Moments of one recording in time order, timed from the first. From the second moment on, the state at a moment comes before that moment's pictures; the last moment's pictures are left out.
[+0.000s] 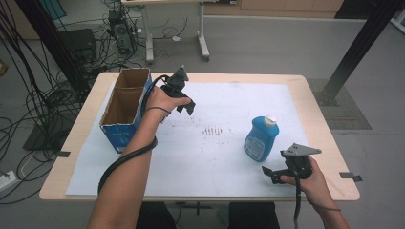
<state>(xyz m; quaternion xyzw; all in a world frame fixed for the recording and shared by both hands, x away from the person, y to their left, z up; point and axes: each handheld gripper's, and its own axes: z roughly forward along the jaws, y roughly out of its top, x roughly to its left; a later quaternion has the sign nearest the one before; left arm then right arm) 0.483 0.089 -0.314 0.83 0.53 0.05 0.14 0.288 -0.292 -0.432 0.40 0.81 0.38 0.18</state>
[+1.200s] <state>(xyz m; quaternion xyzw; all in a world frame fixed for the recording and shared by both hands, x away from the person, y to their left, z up) 0.479 0.088 -0.313 0.84 0.53 0.06 0.14 0.293 -0.283 -0.453 0.38 0.76 0.48 0.21</state>
